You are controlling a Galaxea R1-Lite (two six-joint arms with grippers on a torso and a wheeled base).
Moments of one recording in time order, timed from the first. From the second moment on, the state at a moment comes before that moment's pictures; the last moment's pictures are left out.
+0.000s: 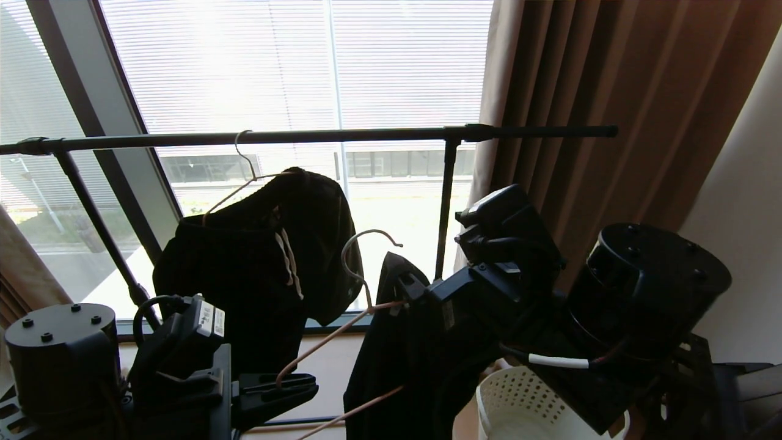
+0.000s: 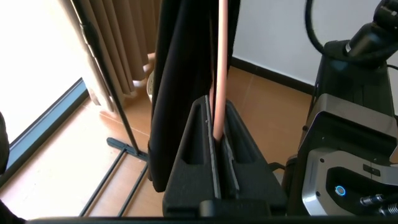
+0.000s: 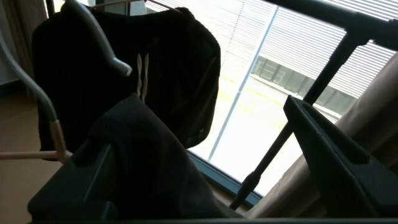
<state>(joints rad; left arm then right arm) -0.39 1.51 -0.19 -0.96 -0.73 0.17 0.92 1.79 -0.73 -1.08 -0.38 -0.22</state>
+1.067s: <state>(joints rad) -0.33 1.52 -0.18 -1.01 -0.72 0.17 0.98 1.78 -0.76 -1.03 -0.39 -0.25</state>
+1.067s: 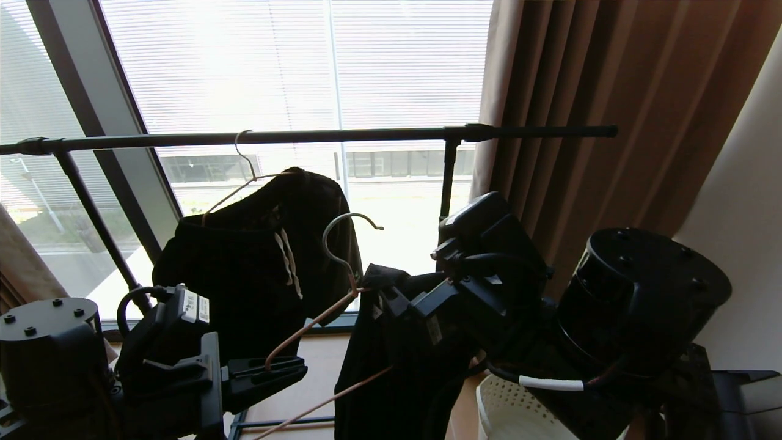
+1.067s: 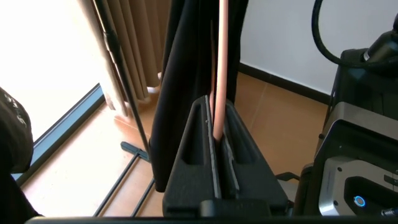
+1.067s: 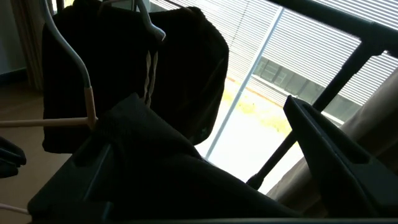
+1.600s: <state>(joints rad) -0.31 1.52 -0.19 -1.01 -0.72 0.17 0.99 1.75 -0.73 -1.03 -0.40 -0.25</state>
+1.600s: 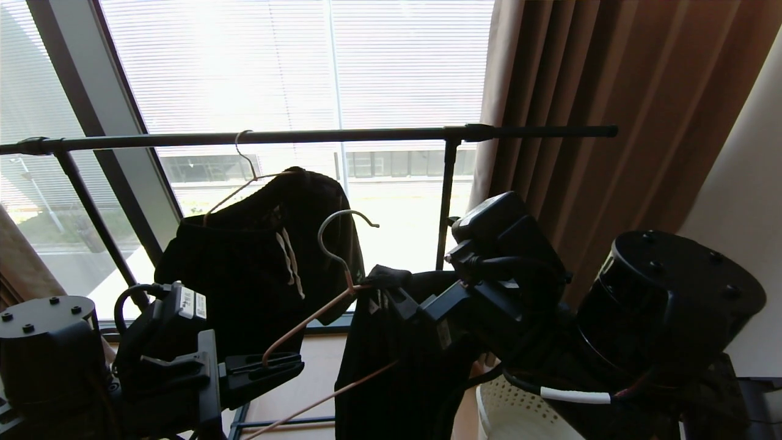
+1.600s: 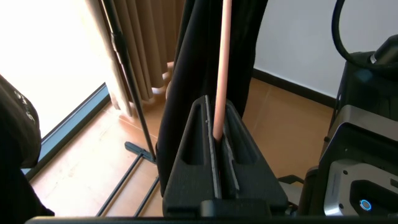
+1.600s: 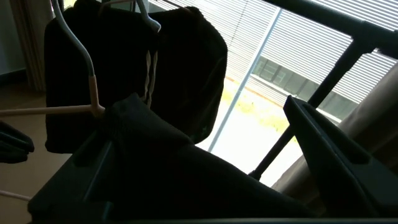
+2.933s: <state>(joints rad) -0.26 1.53 -0.18 -1.04 -0.74 0.16 0.64 1.57 -0.96 -0.28 0.09 -0.41</state>
